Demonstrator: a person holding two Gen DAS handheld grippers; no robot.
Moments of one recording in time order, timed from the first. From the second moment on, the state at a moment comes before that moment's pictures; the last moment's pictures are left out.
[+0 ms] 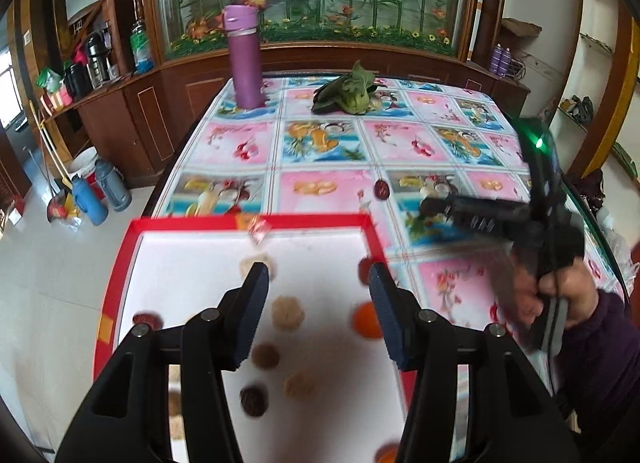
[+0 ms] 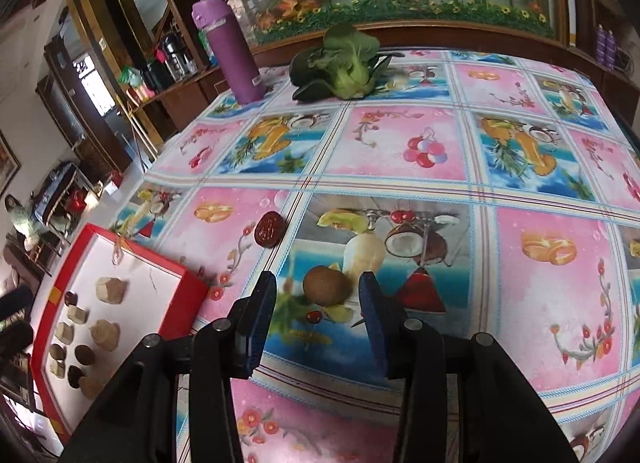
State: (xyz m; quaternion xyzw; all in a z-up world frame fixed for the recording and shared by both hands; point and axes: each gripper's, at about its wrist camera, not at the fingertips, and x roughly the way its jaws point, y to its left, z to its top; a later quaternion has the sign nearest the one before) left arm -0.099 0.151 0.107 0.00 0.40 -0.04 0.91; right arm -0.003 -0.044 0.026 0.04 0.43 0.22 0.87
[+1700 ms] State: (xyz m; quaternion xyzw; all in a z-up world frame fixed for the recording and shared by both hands) left arm 0.077 0.050 0.020 0.02 0.51 -0.07 0.86; right arm 0.023 -0.119 0.045 0.17 0.42 0.18 0.88
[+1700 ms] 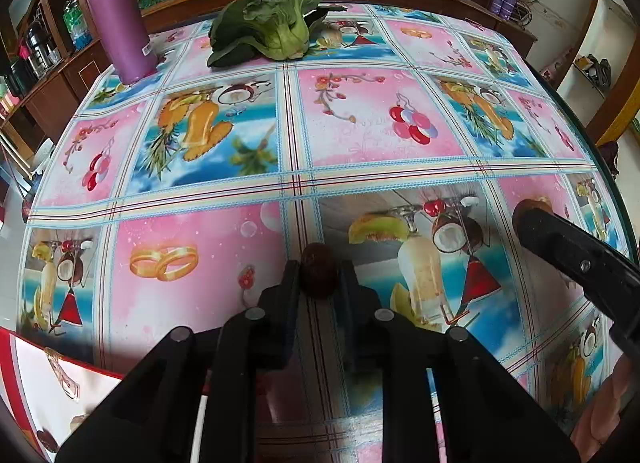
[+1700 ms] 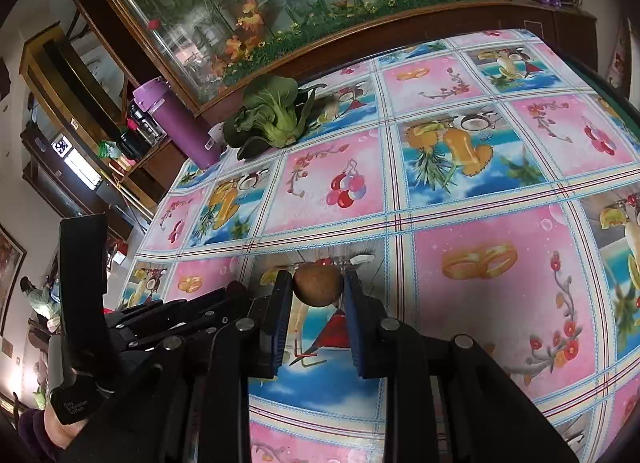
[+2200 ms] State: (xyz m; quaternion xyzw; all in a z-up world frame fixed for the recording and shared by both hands) left arm 0.045 0.044 0.049 0.02 0.48 -0.08 0.87; right arm 0.016 -0.113 0.050 0.14 0.39 0.17 0.89
